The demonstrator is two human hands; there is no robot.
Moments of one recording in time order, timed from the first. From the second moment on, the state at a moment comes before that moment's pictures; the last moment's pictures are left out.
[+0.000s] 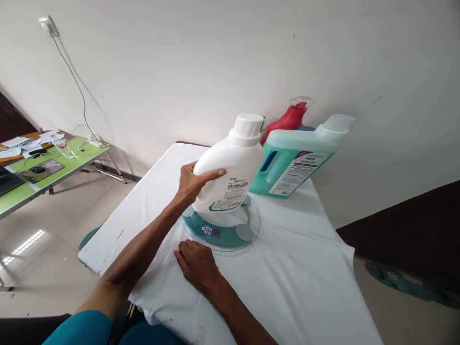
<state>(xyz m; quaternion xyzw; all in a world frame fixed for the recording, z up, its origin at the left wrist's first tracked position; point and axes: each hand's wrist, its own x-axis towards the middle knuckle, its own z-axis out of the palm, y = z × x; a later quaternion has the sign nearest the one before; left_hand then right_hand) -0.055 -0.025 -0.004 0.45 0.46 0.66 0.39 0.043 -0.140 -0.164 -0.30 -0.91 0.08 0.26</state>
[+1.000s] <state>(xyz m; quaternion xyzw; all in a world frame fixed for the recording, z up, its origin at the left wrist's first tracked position) -0.154 0.005 -0.131 0.45 0.60 0.59 0.29 0.042 -0.143 -0.162 -0.29 -0.90 0.04 0.31</state>
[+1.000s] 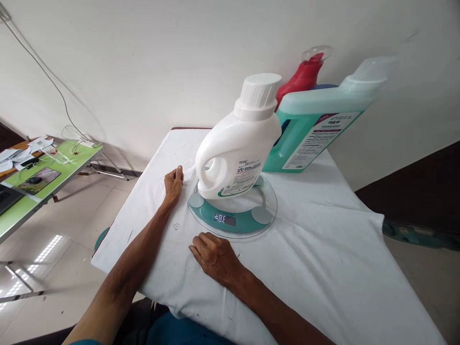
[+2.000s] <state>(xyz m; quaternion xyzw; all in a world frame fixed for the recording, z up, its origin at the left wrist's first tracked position) -0.155 0.003 -0.133 0.47 0.60 0.58 0.28 0.044 -0.144 -0.159 -0.30 -0.90 0.06 0.30</state>
